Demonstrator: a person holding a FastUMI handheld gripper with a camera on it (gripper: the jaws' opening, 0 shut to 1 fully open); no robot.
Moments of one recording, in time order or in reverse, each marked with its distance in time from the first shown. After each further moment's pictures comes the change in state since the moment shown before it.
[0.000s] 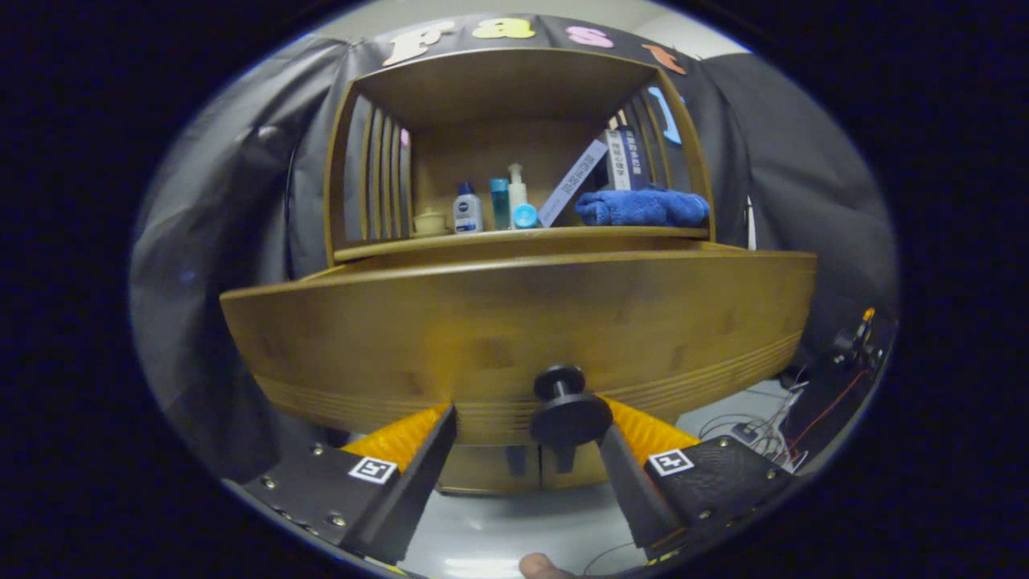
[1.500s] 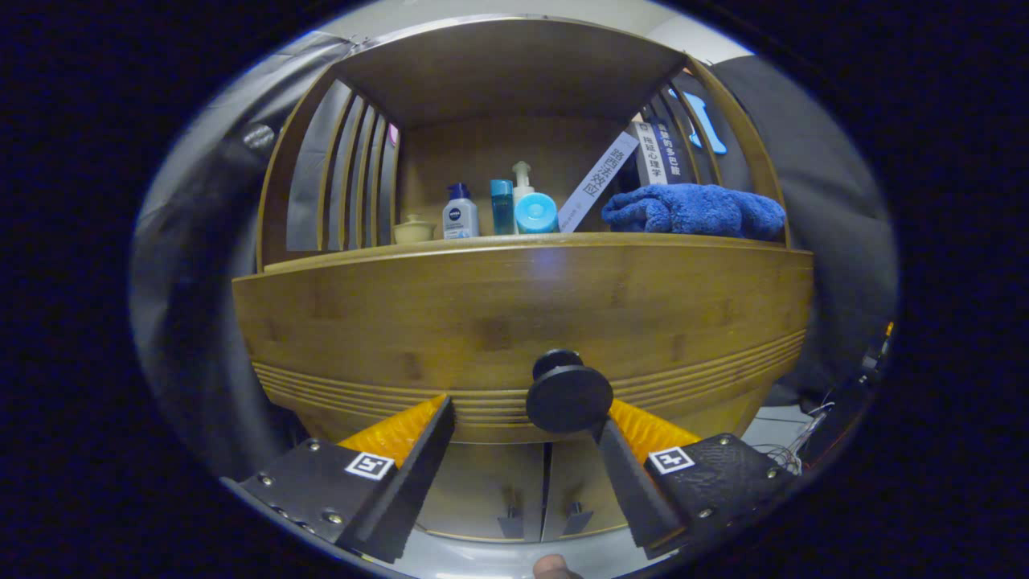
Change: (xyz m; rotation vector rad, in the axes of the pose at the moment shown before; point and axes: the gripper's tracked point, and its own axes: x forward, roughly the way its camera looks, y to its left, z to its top) arm 0.149 0.006 0.044 -0.063 -0.135 0.007
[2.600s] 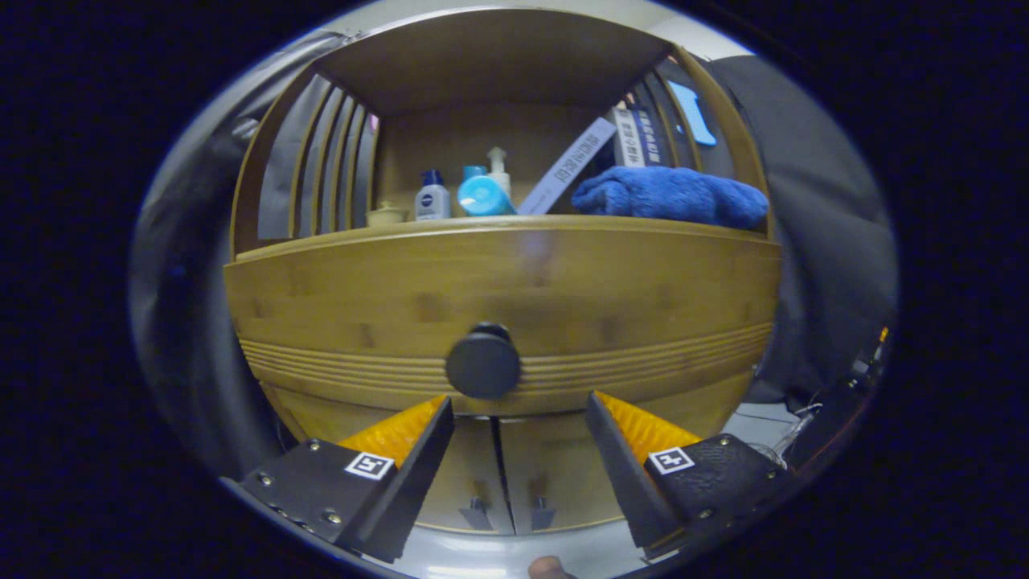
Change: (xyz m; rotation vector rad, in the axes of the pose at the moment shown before) arm -0.018 -0.062 -0.020 0.030 0.091 -0.052
